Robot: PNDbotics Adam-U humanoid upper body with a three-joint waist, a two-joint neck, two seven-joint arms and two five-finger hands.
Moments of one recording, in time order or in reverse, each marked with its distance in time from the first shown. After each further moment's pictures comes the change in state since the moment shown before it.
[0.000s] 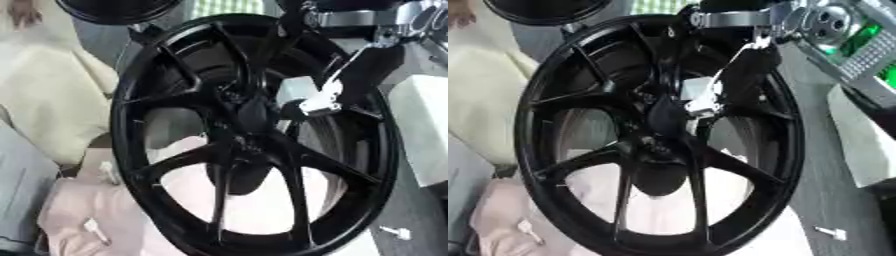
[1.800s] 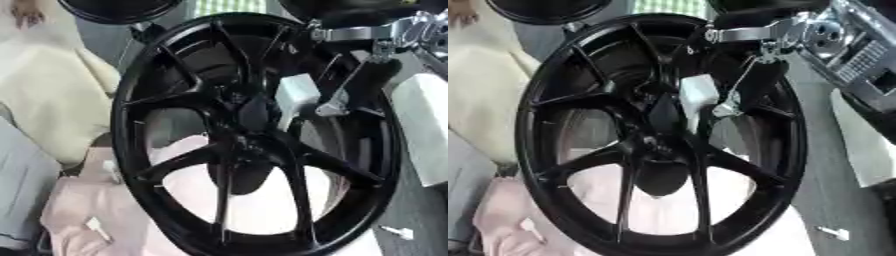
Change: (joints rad) left arm -0.008 0.000 0.000 0.000 0.005 0.001 -0.003; right arm 0.026 0.009 0.014 0.082 0.034 -0.055 0.046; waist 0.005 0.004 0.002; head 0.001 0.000
